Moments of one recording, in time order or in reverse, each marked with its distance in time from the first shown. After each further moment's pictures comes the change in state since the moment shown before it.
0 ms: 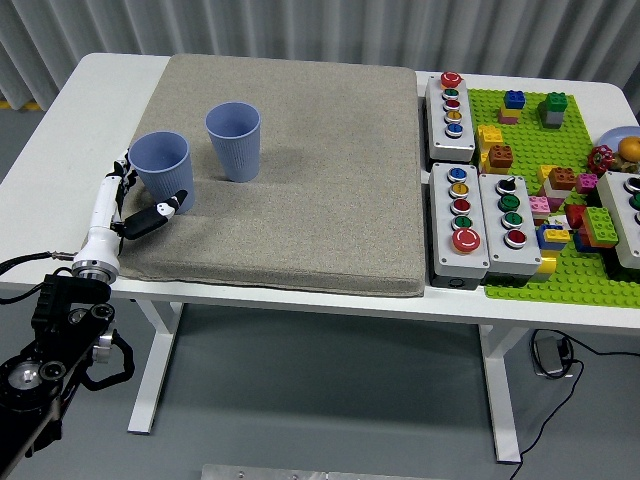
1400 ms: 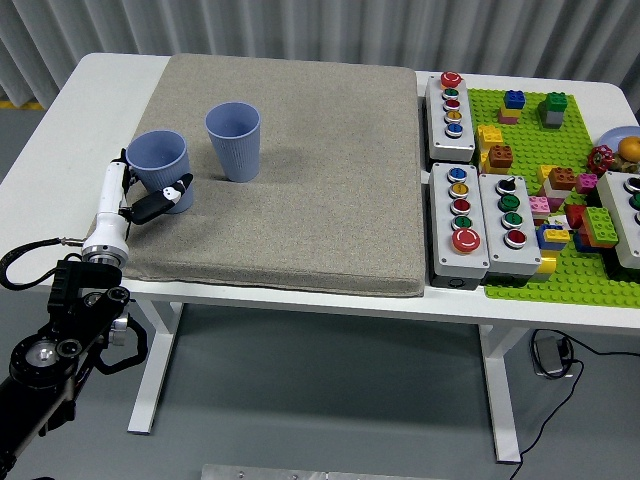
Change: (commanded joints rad) left arm -0.079 -0.011 0.057 0.074 -0.038 0.088 -0.016; right arm 0.001 -0.002 -0.001 -0.001 -0.014 0.006 -0.001
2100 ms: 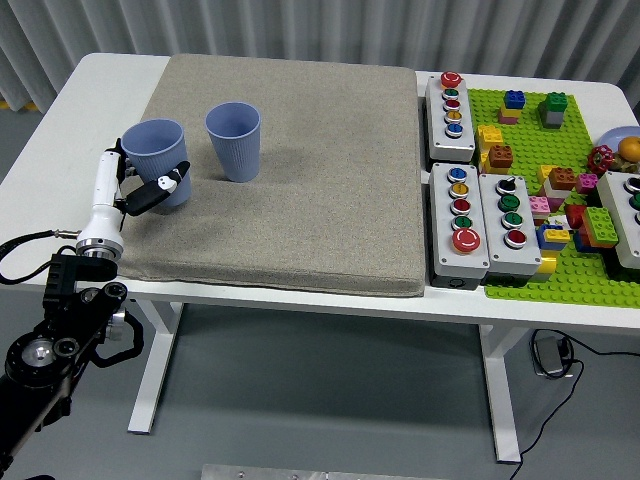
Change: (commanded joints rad) left arm -0.001 0.018 -0.046 -0.066 0.113 0.014 0.027; right arm 0.003 -0.002 -0.001 -0.002 0.007 -0.001 0.004
